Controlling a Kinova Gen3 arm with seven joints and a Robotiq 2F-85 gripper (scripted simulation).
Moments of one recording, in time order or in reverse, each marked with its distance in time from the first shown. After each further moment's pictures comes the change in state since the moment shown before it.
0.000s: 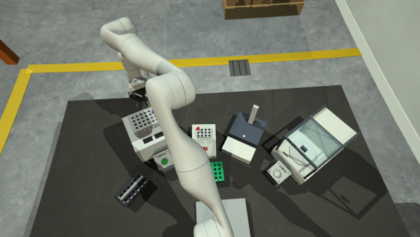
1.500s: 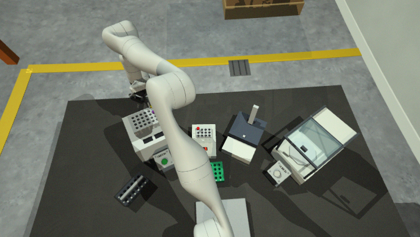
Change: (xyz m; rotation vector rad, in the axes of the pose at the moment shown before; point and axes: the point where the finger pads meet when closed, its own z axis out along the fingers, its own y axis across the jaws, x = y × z) arm -0.002 0.000 0.010 0.000 0.000 0.000
